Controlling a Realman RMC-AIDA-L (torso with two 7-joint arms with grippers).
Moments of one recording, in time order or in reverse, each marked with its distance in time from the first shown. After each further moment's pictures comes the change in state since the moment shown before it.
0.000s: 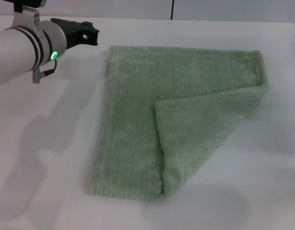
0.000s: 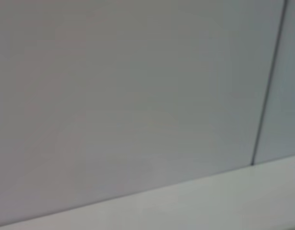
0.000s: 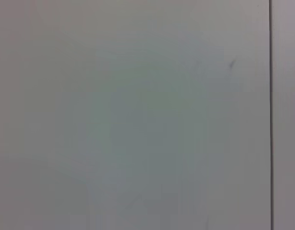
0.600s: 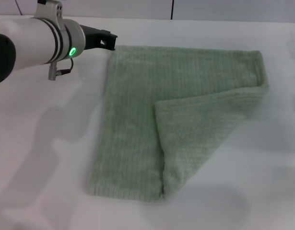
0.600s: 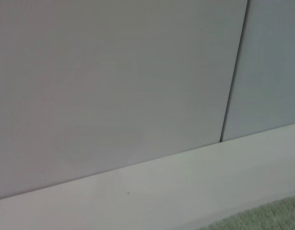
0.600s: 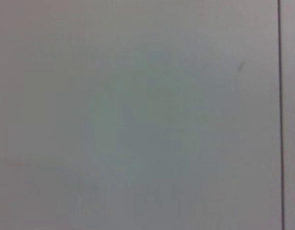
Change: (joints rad) left arm -0.103 -0.011 -0.004 0.007 -0.022 -0.177 -0.032; right arm 0.007 0.000 -0.017 0.000 -0.001 0.000 0.000
